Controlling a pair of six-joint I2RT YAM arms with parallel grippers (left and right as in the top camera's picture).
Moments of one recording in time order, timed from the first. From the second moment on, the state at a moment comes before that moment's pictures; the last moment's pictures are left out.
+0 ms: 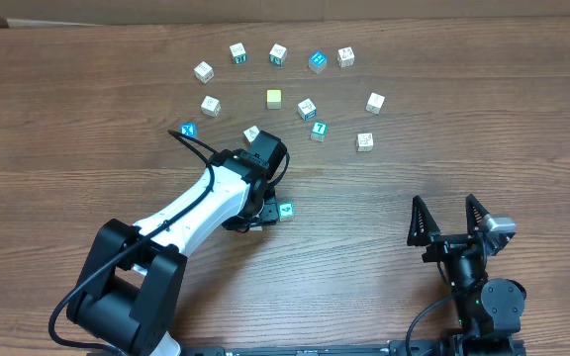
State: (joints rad) left arm -0.52 1.77 1.10 -0.85 -0.02 -0.65; right arm 0.02 0.01 0.02 -0.03 -0.09 0.28
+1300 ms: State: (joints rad) left arm -0.52 1.77 1.10 -0.84 -0.02 -0.65; right arm 0.02 0.01 0.02 -0.03 -0.09 0.28
